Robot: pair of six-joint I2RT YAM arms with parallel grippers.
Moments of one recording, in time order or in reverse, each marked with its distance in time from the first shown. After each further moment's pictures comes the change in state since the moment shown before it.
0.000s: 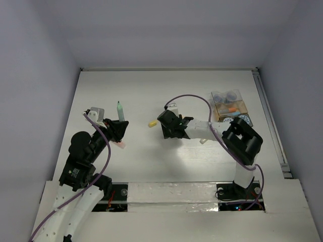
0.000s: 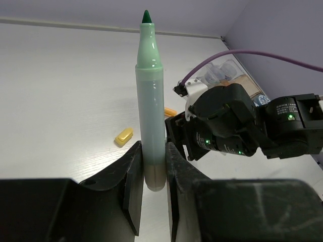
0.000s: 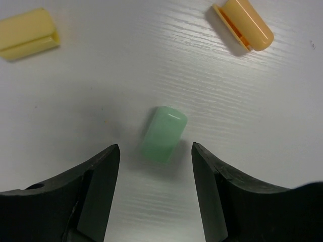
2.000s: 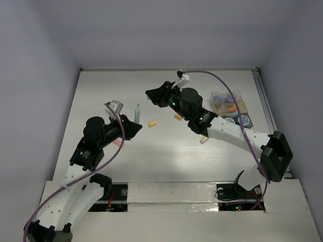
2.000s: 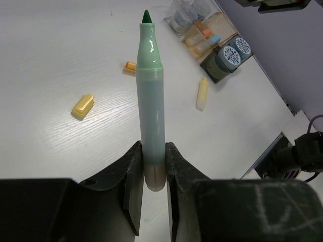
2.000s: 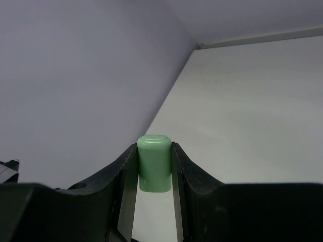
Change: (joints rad) left arm 0.000 0.225 -0.010 0.058 0.261 -0.003; right arm -0.039 -0.353 0.009 0.692 -0.272 0.140
